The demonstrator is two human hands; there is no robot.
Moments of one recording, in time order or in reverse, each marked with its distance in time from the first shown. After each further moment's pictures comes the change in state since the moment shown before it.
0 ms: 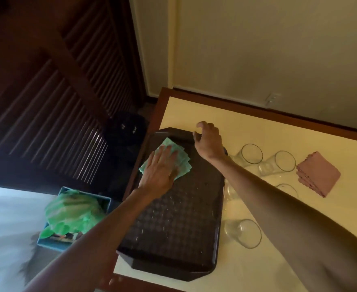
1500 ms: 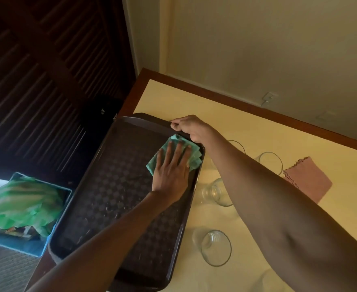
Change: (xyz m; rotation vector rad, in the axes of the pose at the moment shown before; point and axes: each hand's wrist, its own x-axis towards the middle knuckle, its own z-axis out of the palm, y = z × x) left_hand 0.046 0.113 0.079 0.059 0.040 -0.106; right_hand 0.074 0.039 0.007 0.523 -0.516 0.389
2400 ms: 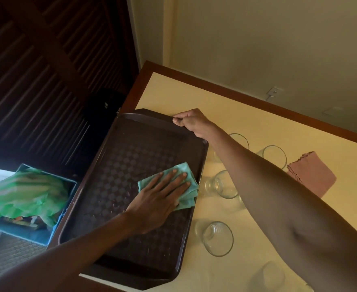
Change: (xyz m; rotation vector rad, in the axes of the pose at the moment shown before) left_hand -0.094 -0.047 0.001 0.147 -0.142 0.418; right_hand 0.004 0.019 0.004 -0.026 0.003 -0.198
